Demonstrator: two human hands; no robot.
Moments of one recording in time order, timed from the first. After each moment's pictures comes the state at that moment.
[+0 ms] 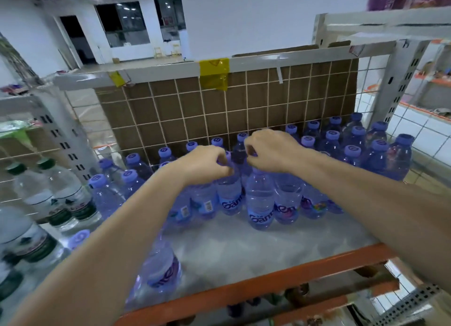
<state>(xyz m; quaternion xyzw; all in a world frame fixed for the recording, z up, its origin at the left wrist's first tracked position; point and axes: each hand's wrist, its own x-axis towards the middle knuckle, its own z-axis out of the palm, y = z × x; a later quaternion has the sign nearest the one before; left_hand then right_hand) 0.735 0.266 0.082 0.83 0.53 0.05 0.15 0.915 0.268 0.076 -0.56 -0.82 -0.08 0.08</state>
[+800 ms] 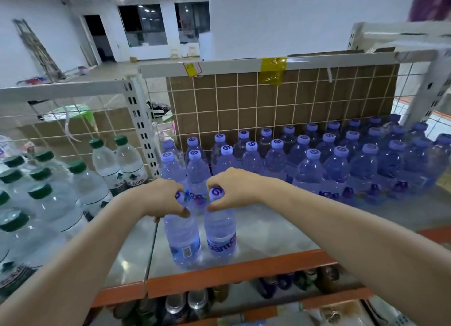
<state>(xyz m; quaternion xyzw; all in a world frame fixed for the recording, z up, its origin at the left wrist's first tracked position) 0.521 0.182 0.058 0.76 0.62 -0.09 0.18 0.715 0.197 0.044 -0.45 -0.88 0.14 0.04</state>
